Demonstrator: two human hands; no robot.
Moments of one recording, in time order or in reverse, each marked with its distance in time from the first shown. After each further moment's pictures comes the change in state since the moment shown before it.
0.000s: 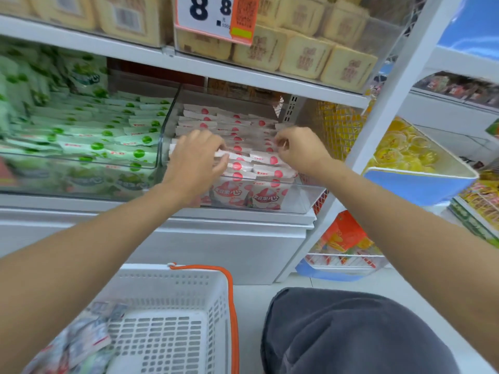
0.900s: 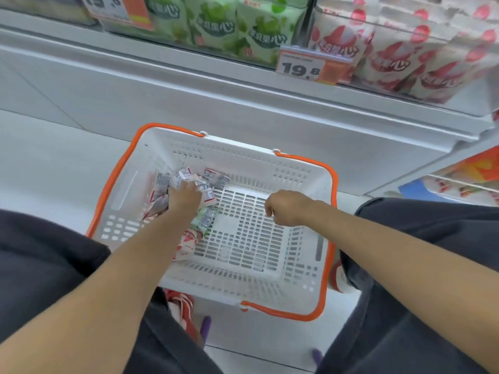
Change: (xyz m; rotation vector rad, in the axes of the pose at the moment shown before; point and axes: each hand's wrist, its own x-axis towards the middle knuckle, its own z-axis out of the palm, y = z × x) left_hand -0.366 -0.182 0.070 0.623 -1.282 -0.460; right_hand -0.198 -0.201 0.237 0.035 -1.086 -0.373
